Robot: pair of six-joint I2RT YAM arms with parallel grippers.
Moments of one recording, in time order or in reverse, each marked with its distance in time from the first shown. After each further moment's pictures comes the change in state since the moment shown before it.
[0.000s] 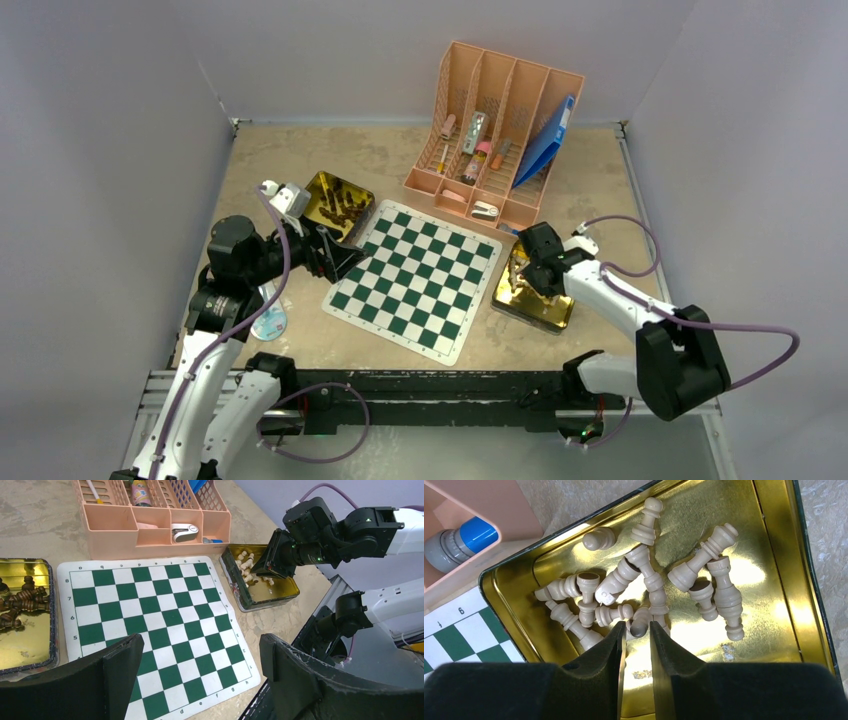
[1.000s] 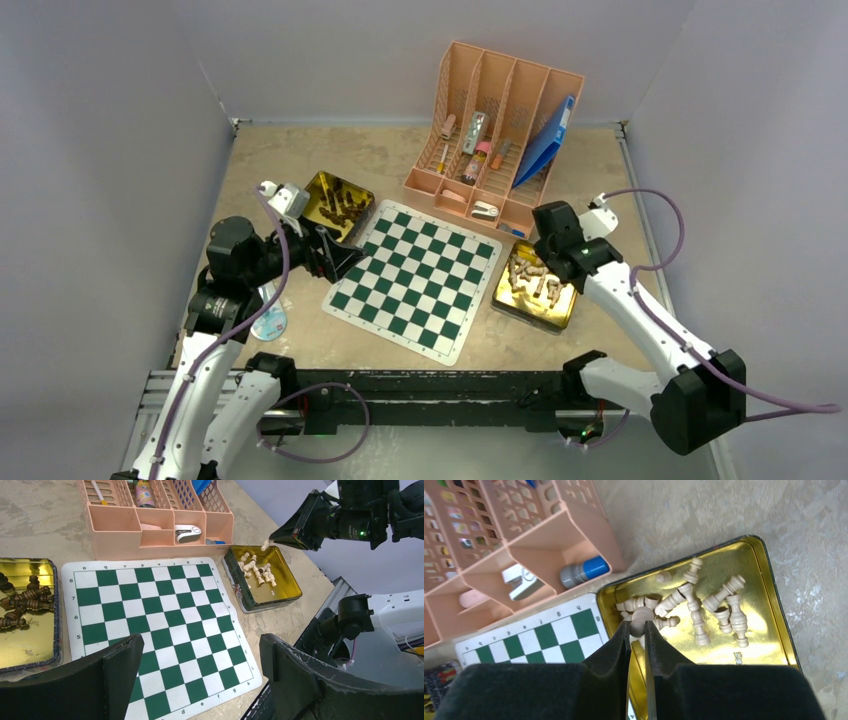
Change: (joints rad) left arm 0.000 -0.006 0.000 -0.004 -0.014 0.000; right arm 0.000 -0.164 0.171 -0.112 0.099 -0.103
